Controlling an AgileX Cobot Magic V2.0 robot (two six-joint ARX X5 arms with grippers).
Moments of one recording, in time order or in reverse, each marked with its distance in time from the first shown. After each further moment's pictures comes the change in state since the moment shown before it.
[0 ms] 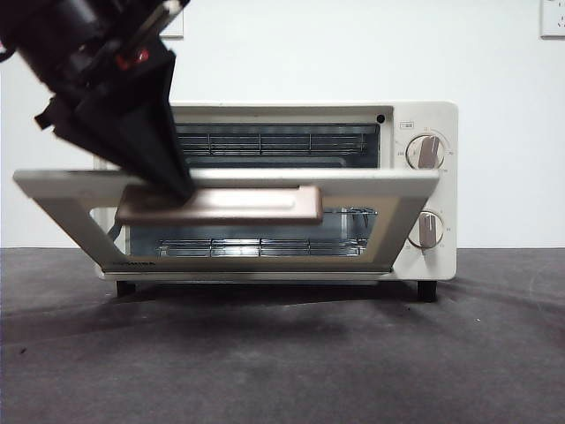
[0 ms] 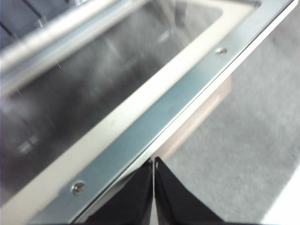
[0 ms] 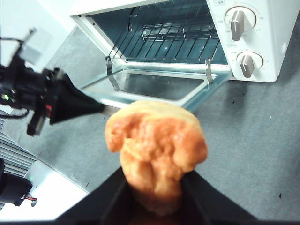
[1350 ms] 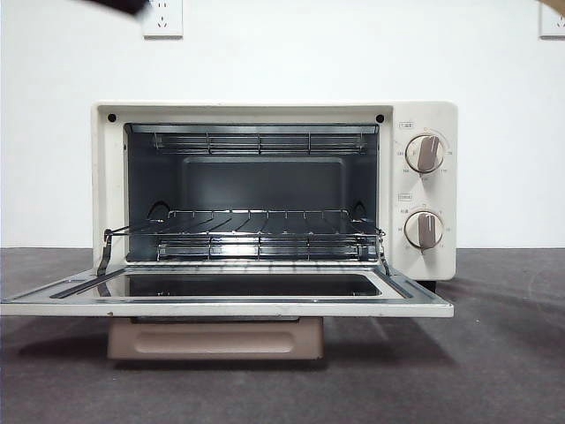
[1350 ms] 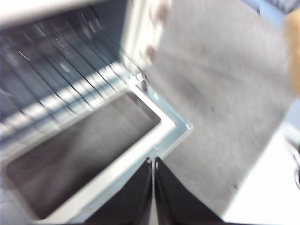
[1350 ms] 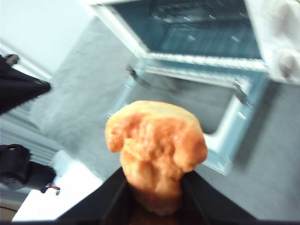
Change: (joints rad) left arm -0.063 -0.446 -0.011 -0.069 -0.045 -0.137; right arm 0.040 0.155 0.000 0.129 -0.111 0.000
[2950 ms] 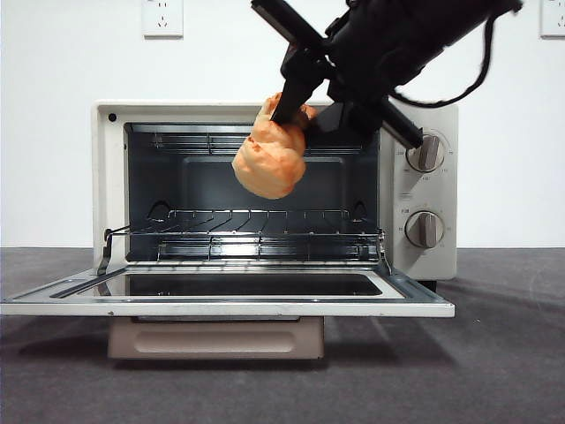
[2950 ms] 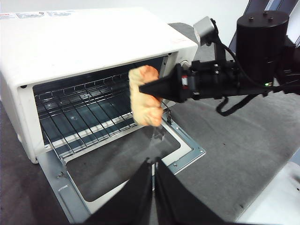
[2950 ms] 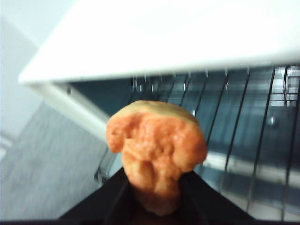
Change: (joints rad) left arm 0.000 -0.345 0.062 -0.228 -0.138 -0.034; right arm 0.400 0.829 0.000 1.044 0.575 0.309
